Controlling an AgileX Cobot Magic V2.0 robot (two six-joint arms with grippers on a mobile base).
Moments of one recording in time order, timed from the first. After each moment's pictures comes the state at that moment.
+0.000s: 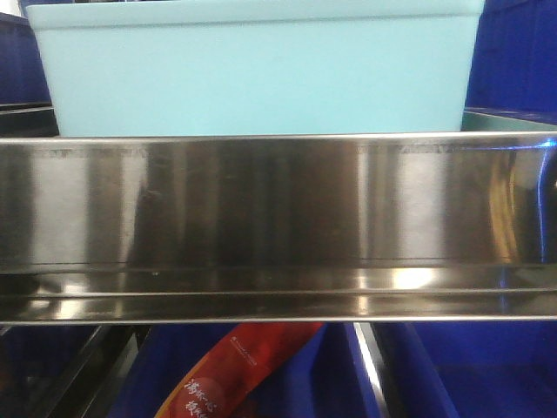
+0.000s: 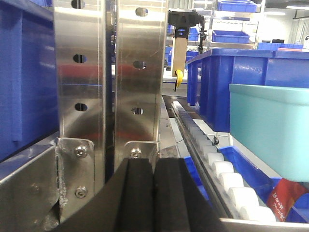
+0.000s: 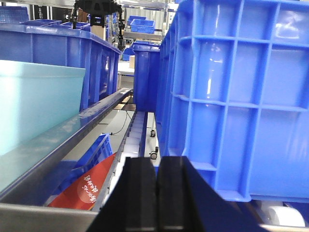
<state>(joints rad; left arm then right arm) 0.04 0.00 0.00 0.00 -0.01 -0.03 -0.09 0.00 0.00 -0.02 0.01 -0.04</state>
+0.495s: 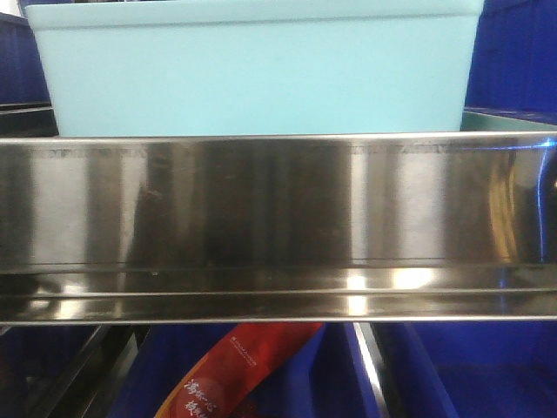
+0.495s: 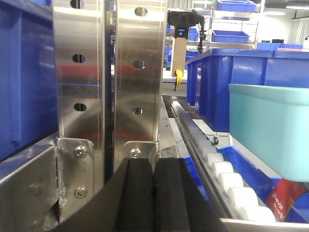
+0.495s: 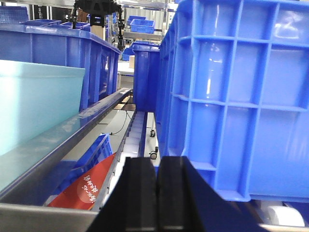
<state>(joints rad) 0.04 0.00 0.00 0.00 -0.01 -0.03 -0.09 0.00 0.00 -0.02 0.01 -0.04</state>
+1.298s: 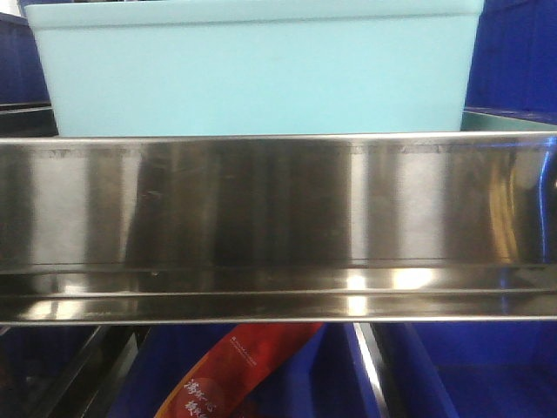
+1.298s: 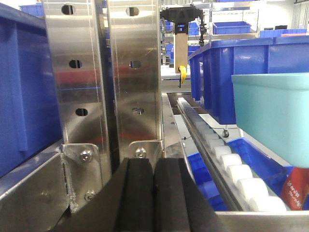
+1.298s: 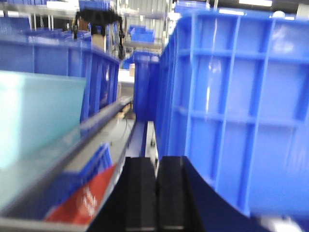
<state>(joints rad) 0.04 0.00 0.00 0.10 0.00 -0.03 -0.09 0.00 0.00 -0.02 -0.05 -0.04</state>
